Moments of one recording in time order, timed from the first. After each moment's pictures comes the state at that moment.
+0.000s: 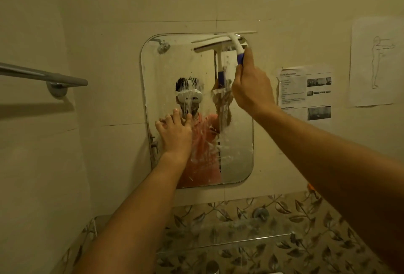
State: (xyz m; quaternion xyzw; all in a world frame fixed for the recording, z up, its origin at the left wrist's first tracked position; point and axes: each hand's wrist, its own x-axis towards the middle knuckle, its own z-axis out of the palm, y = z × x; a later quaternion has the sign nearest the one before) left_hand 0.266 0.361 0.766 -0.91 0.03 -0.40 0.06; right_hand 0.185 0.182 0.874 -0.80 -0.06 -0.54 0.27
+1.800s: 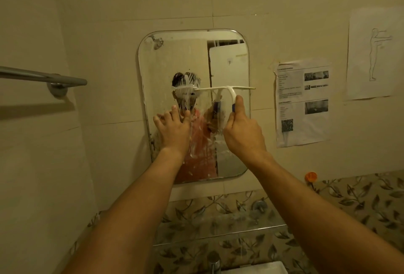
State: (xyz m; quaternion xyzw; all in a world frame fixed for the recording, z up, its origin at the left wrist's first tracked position) left_hand 0.264 0.365 0.767 -0.91 0.04 -0.40 0.10; right_hand 0.154 0.207 0.776 -0.86 0.03 -0.40 0.33
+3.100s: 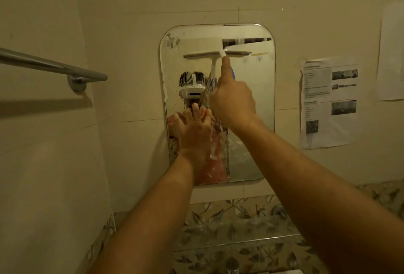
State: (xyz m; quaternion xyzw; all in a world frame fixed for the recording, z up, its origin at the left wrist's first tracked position) left_hand 0.289 0.380 0.753 -0.87 0.10 -0.48 0.06; right_hand 0.181 0.294 0.851 -0.85 -0.01 -0.45 0.29
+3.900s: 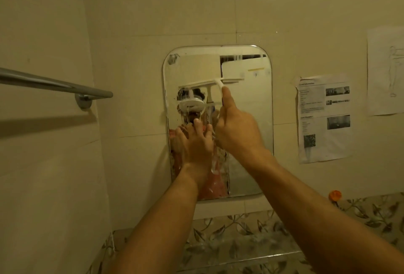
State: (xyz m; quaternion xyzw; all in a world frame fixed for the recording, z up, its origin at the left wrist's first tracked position) left_hand 0.281 0.378 0.758 -0.87 0.12 -0.47 0.03; right_hand 0.155 0.288 0.822 -0.85 -0.06 -0.44 0.27
